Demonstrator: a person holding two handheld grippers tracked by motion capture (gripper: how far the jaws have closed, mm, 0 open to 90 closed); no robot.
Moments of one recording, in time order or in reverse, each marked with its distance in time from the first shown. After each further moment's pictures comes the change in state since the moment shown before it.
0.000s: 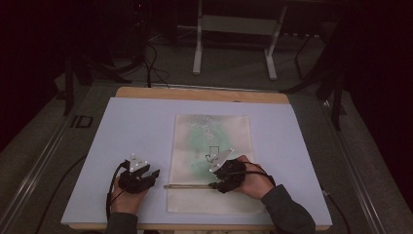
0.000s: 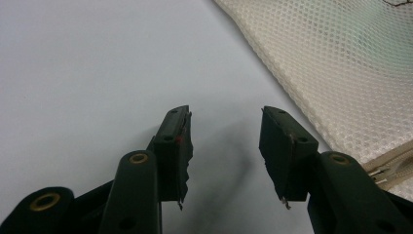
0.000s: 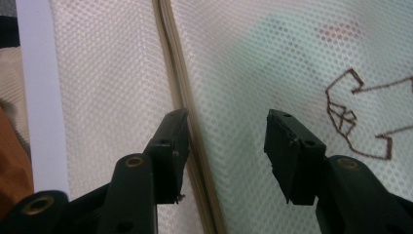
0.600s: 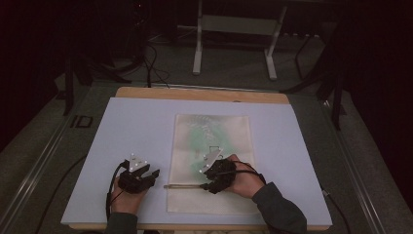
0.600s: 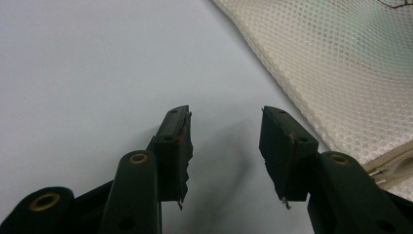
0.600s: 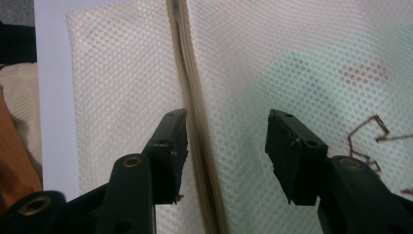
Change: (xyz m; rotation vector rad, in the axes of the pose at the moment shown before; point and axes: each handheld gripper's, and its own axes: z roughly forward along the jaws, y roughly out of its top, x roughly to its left) left arm 0.001 0.000 -0.001 -0.002 -0.004 -0.003; right arm 0.006 0.024 0.013 -0.007 0.037 -0.039
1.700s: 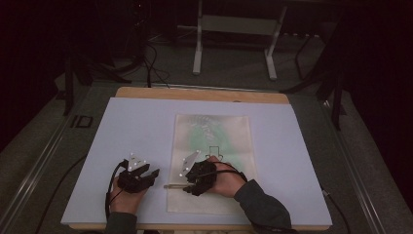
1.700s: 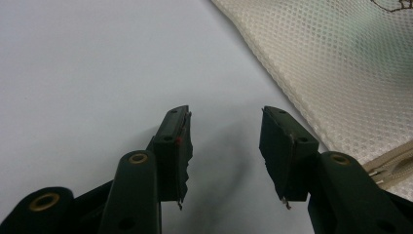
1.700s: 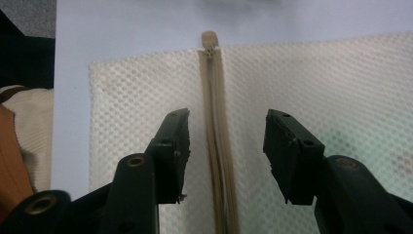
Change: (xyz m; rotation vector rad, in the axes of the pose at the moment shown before) left arm 0.003 0.001 -0.001 -0.006 -0.009 -0.010; right arm 0.012 0.040 0.030 0.008 0.056 -0.082
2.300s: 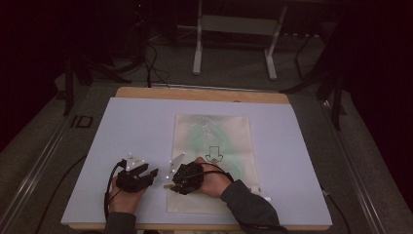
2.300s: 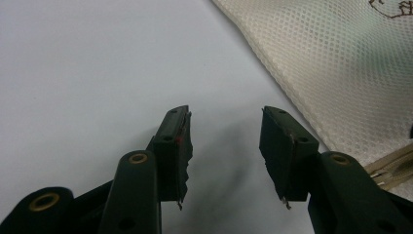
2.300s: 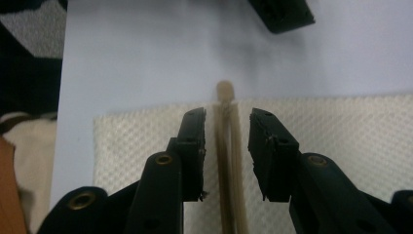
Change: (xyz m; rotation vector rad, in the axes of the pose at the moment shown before) left arm 0.003 0.000 -0.002 -0.008 -0.002 -0.013; right arm 0.005 0.027 0.022 -0.034 0.021 -0.028
